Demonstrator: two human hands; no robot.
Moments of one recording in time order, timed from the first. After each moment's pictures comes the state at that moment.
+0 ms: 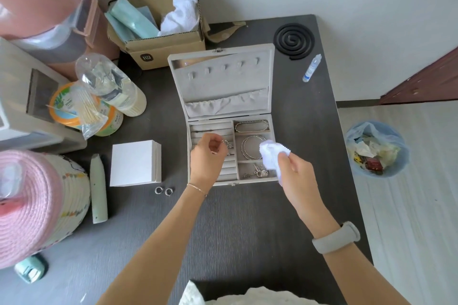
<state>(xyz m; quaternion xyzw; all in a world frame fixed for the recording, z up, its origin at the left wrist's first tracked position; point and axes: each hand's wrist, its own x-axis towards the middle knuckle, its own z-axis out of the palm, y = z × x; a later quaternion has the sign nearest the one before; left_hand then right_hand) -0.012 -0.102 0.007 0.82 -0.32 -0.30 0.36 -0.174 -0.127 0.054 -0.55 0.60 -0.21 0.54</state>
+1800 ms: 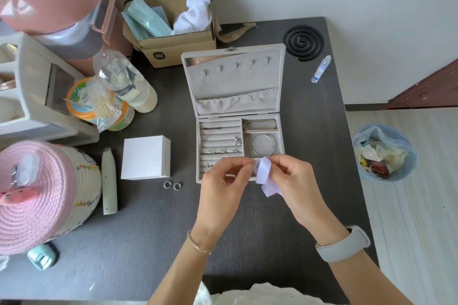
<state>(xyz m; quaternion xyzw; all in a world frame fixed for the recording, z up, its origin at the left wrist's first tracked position) -0.053 -0.046 0.086 0.72 -0.28 -0.41 0.49 -0.163 -0.111 0.075 -0.52 0.50 -0.23 0.65</state>
